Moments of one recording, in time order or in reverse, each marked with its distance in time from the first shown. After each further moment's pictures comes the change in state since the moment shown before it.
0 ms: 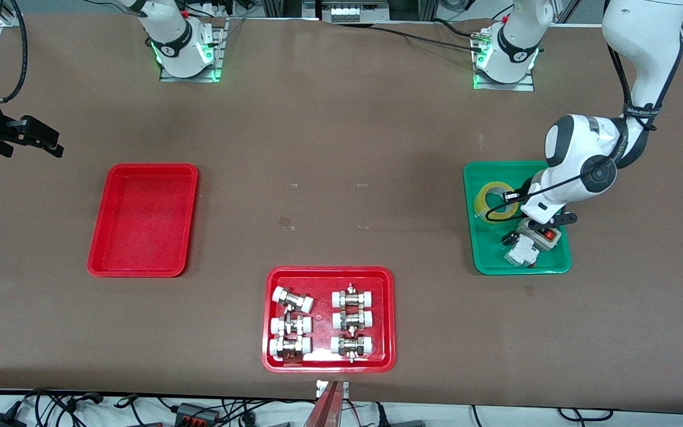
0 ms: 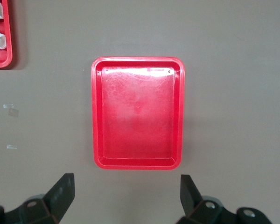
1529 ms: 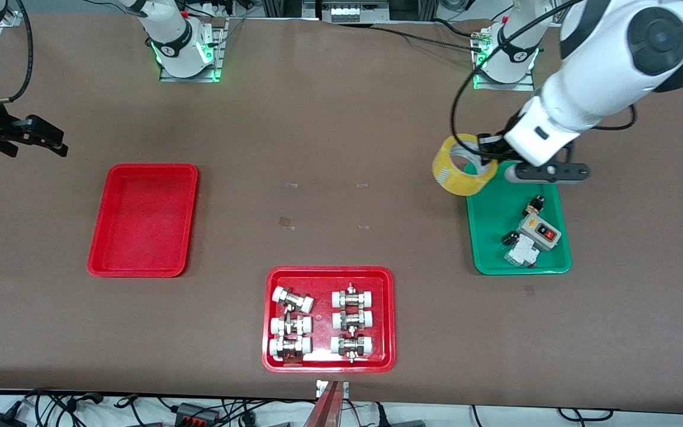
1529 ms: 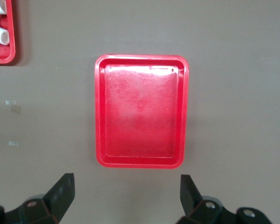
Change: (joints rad) left arm -0.070 -0.198 -0.259 0.569 -0.164 -0.585 -0.105; right arm 0.011 0.007 0.012 -0.002 0.001 -0.011 0.000
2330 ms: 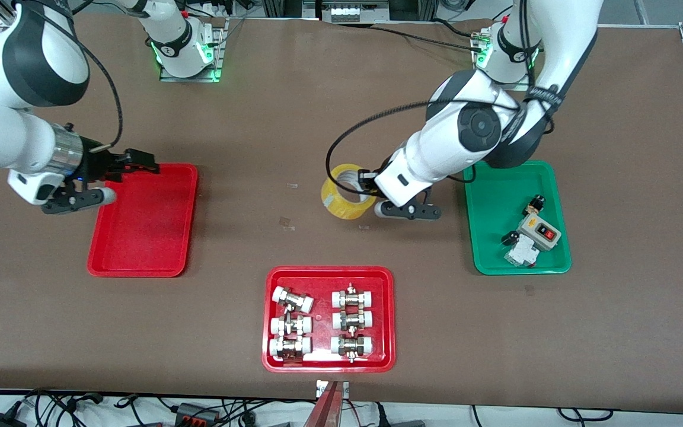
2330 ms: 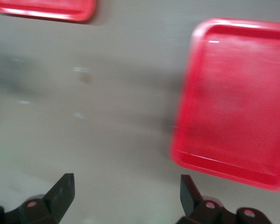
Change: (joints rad) left arm -0.267 0.384 -0.020 0.103 -0.113 0.449 -0.173; right arm 0.138 0.205 0.015 0.006 0.316 0.008 -0.052
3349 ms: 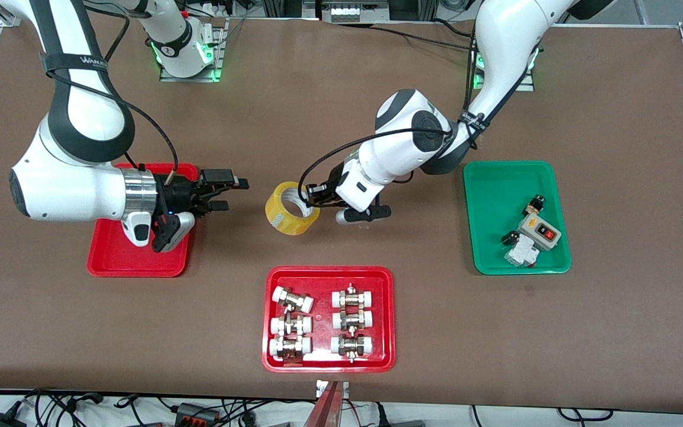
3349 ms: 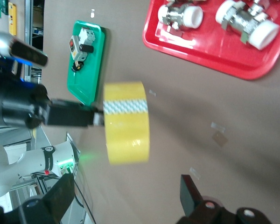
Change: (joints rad) left arm -0.151 0.142 -0.002 0.002 -0.048 0.408 -0.240; right arm 0.092 0.253 0.001 0.165 0.518 0.071 -0.335
